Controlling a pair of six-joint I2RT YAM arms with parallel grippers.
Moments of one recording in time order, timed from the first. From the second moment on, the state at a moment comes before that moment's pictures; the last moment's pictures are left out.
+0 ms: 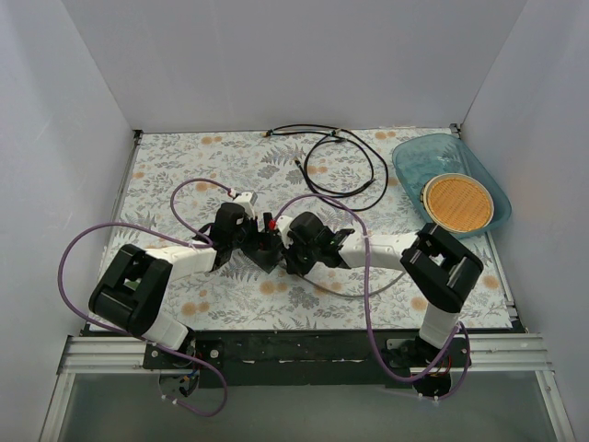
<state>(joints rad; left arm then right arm) -0.48 1.50 0.59 0.26 0.16 -0.44 0.94 1.76 0.97 -0.05 -0.21 0.06</state>
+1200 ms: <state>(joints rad) -0.50 1.33 0.59 -0.07 -0.10 -0.66 0.94 1.53 0.90 0.08 -0.05 -0.01</state>
